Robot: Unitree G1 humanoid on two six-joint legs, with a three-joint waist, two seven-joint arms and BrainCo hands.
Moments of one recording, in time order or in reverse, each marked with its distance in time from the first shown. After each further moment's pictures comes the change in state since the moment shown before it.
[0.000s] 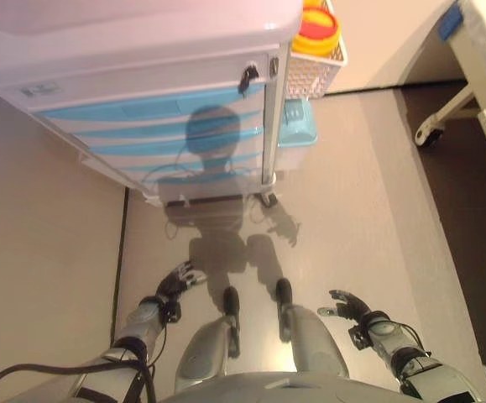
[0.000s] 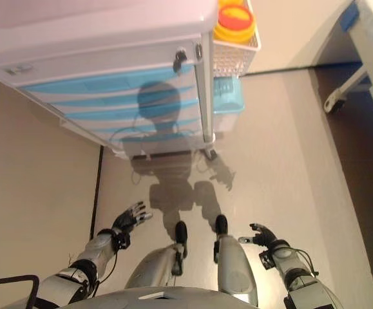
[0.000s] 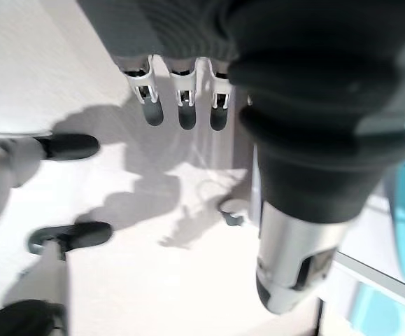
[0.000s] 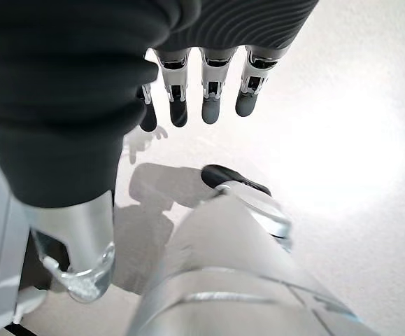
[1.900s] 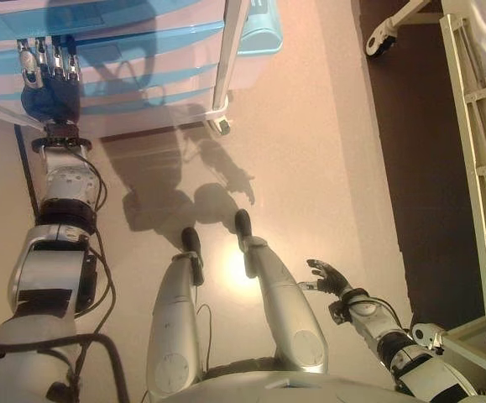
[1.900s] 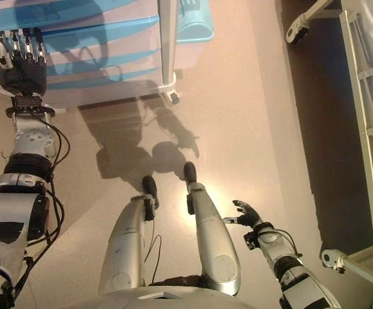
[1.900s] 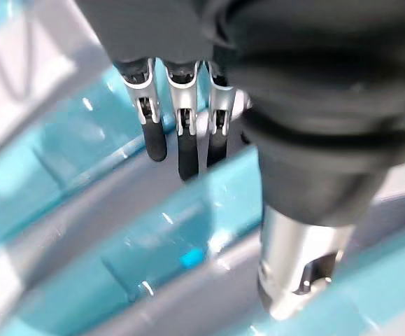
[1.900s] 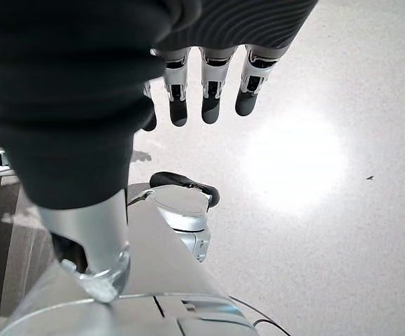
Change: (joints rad) left arm -0.648 0.402 0.194 -0.111 -0.958 0.003 -0.199; right arm 0.009 0.016 0.156 -0.143 0.159 -0.065 -0.043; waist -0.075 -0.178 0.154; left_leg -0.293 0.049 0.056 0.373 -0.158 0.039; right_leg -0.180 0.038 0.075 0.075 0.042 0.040
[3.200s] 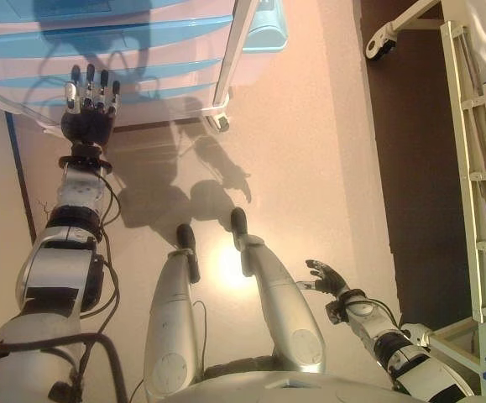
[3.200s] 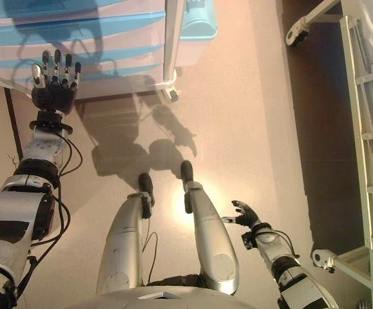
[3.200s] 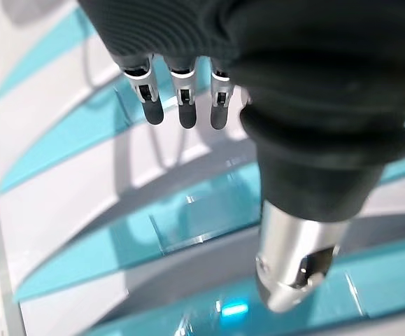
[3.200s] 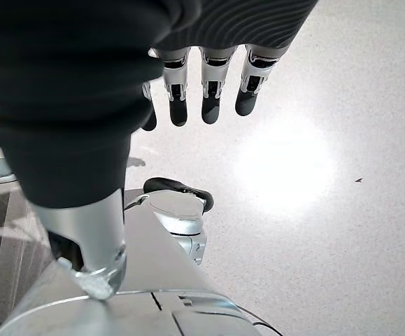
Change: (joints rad) left arm 0.017 -0.061 -0.028 0.114 -0.116 0.145 -0.152; right arm 0.002 0.017 0.004 -0.002 0.029 0.015 -0.013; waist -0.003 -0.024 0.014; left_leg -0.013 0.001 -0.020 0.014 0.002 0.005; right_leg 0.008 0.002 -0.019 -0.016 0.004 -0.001
